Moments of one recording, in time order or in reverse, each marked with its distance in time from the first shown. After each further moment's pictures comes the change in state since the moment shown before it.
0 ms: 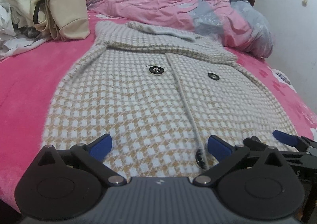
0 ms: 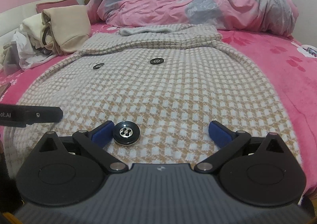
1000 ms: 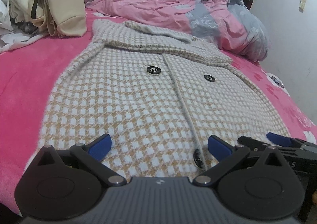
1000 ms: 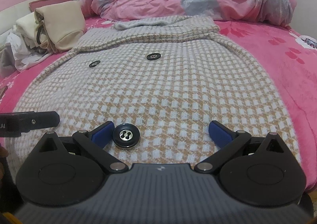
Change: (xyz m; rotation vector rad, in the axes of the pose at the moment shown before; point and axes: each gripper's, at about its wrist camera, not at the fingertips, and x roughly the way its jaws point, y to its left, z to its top) left arm -0.003 0.009 -0.002 -0.034 -0.007 -0.064; right arm 0.004 0.000 0.009 0.041 0.059 -0.015
